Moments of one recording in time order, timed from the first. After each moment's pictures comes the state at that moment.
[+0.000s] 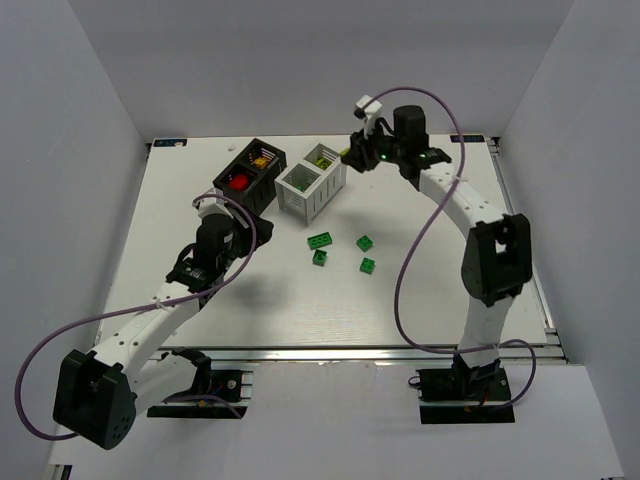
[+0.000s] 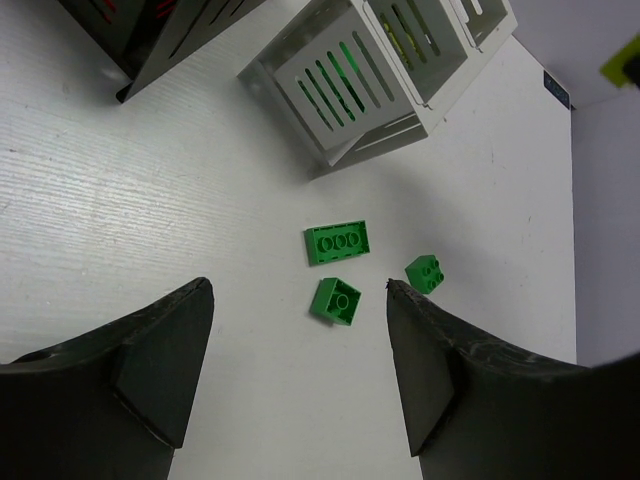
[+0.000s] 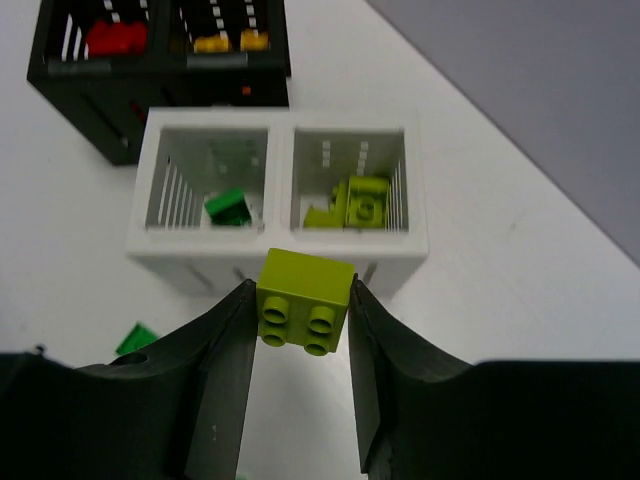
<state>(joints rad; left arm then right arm) -0.42 1.04 0.65 -0.03 -0.17 -0.79 0.36 1.87 1.62 -0.17 -0.57 -0.26</state>
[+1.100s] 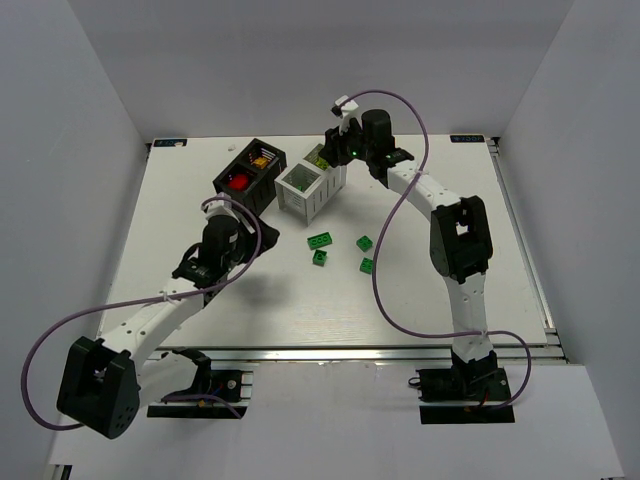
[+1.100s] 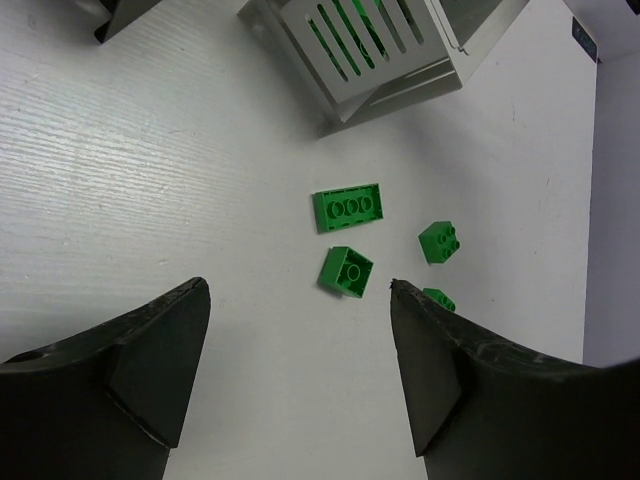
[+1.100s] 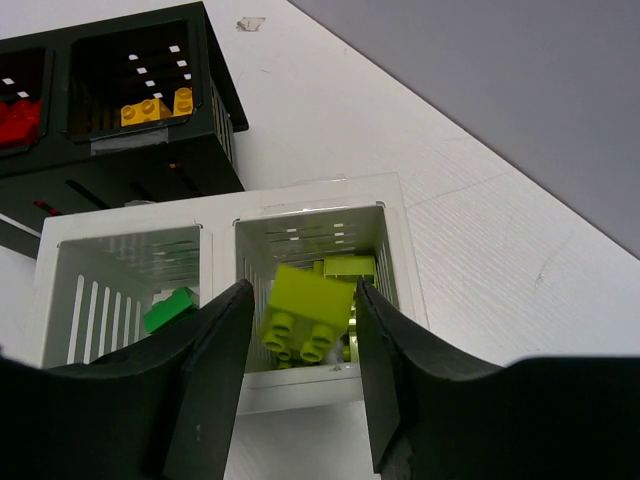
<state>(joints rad) -0.42 1.09 0.63 -0.03 -0.10 -0.80 0.44 2.22 1.89 0.02 -0.41 -0.09</state>
